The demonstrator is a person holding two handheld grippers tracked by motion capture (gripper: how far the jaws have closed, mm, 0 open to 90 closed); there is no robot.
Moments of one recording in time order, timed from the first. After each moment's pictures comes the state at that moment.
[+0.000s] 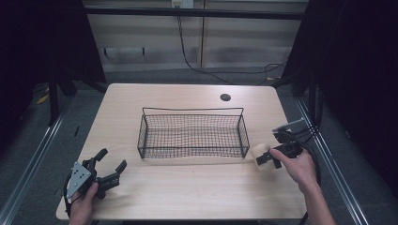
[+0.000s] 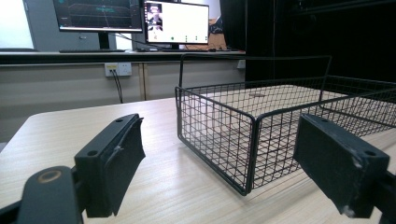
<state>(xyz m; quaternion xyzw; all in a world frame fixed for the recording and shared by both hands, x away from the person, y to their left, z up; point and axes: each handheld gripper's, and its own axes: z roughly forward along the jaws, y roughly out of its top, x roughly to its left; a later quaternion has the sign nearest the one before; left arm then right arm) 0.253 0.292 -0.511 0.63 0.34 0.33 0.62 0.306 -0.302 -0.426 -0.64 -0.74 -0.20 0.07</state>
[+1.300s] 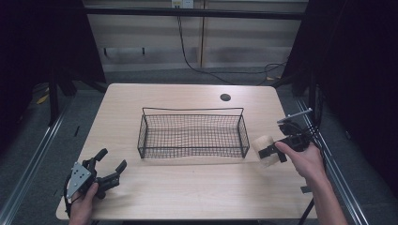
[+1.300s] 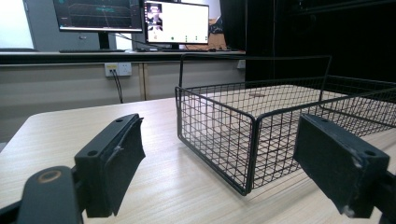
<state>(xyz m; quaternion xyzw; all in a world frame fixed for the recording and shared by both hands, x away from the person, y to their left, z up) 0.253 0.292 -0.511 0.63 0.34 0.33 0.62 0.303 -0.300 -0.380 -0.62 -0.75 -0.22 0.07</state>
